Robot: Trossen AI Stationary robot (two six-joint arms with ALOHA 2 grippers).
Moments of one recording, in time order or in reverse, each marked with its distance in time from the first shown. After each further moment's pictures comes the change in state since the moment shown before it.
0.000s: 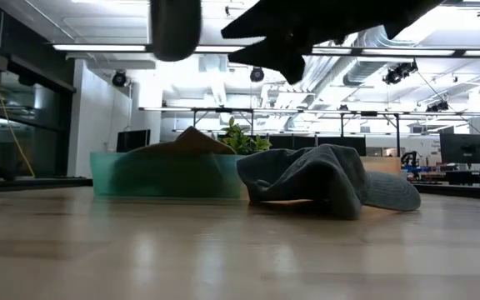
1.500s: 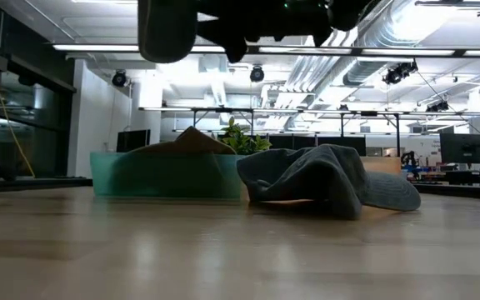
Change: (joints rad) left arm 0.000 0.000 0.023 -0.058 0.012 -0.039; right arm -0.273 0.143 0.321 -0.113 -0.650 -0.281
